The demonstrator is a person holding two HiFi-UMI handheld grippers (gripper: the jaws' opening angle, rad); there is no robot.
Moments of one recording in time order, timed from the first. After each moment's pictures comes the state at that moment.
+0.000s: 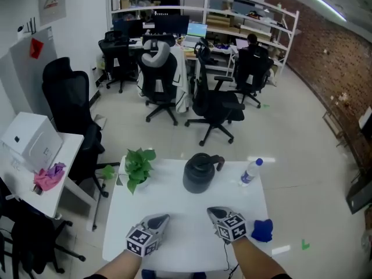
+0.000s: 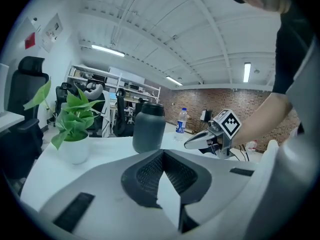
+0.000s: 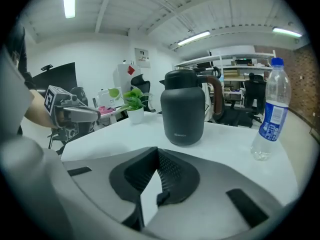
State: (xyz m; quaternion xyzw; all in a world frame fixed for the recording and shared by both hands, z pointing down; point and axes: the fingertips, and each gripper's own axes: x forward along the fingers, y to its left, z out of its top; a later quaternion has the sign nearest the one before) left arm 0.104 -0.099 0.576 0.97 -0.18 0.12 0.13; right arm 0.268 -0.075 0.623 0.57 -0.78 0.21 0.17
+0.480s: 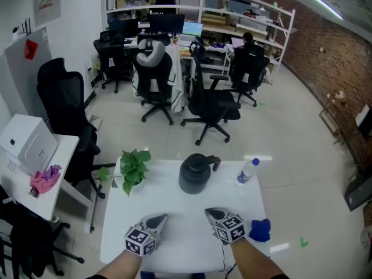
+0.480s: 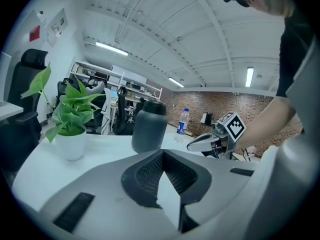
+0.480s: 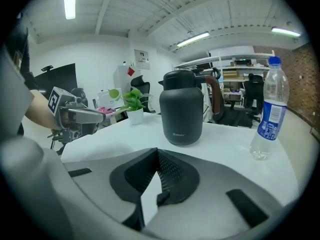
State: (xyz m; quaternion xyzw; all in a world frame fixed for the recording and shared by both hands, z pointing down) left arm 0.115 -0.108 0.583 0.97 -0.18 0.11 0.15; right arm 0.271 -0.074 0.623 0.57 -0.78 0.21 0.17
